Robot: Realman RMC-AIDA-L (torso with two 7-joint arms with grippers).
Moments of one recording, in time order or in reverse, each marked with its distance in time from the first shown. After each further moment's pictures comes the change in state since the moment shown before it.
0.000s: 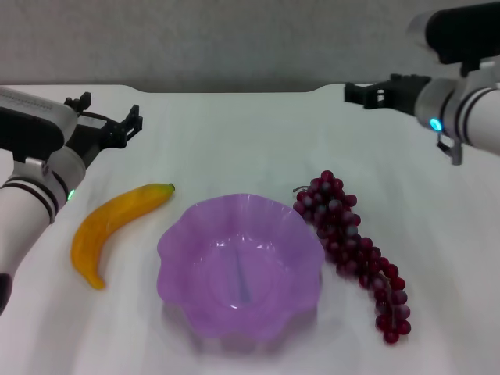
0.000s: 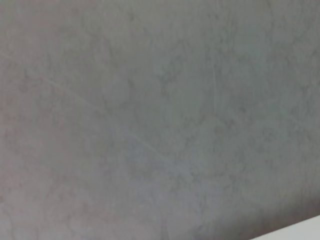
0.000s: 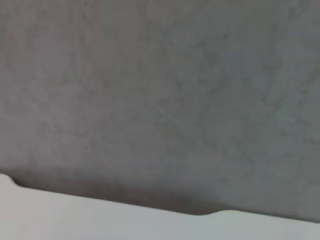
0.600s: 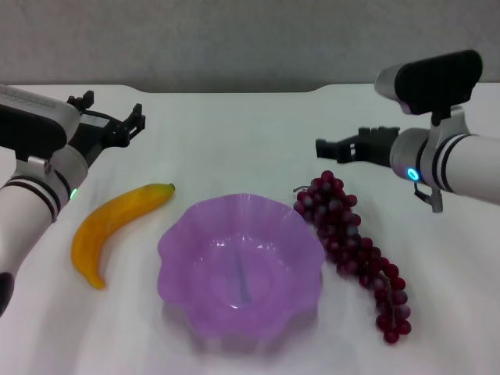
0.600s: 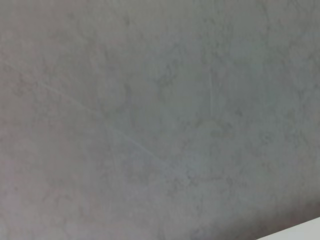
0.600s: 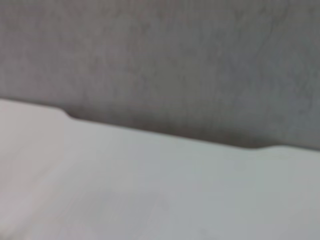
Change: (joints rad) left arm -0.004 -0.002 0.000 -0.002 0.002 0.000 0.001; right arm -0.075 0.013 -0.156 -0.081 0.063 0.089 0.010
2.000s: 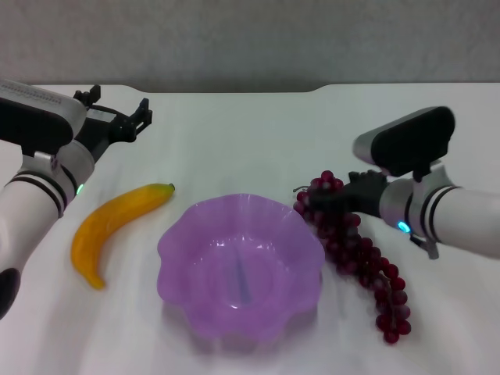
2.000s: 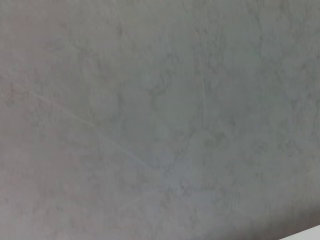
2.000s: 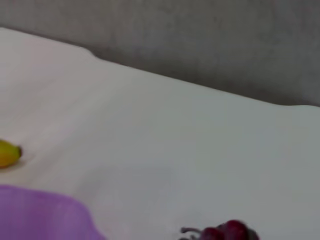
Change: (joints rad) left arm -0.011 -0.004 0.000 -0.005 0.000 0.004 0.000; right arm -0.039 0.004 -0.217 0.055 0.033 -0.092 -0.013
